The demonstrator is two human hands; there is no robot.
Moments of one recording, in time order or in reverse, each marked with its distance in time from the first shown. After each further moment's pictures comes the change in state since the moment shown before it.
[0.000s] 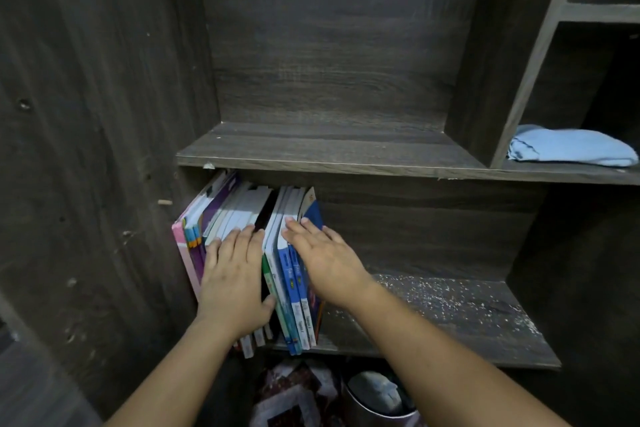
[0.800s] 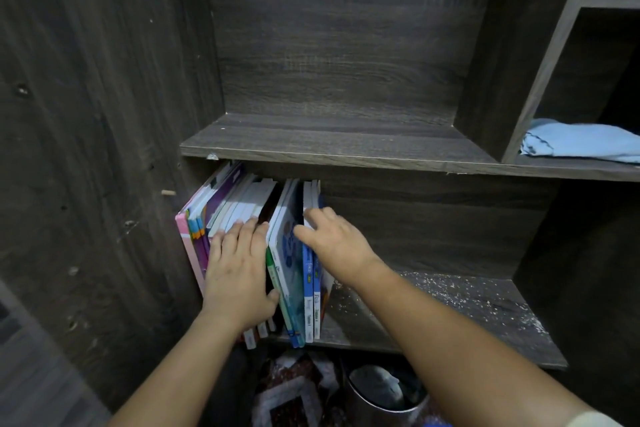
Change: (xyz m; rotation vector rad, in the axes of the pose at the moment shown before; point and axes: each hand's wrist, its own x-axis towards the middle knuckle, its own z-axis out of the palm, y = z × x) left_hand 0.000 0.002 0.005 0.025 0.002 -0.036; right_hand 0.015 0.019 0.002 -0.200 0.083 -0.101
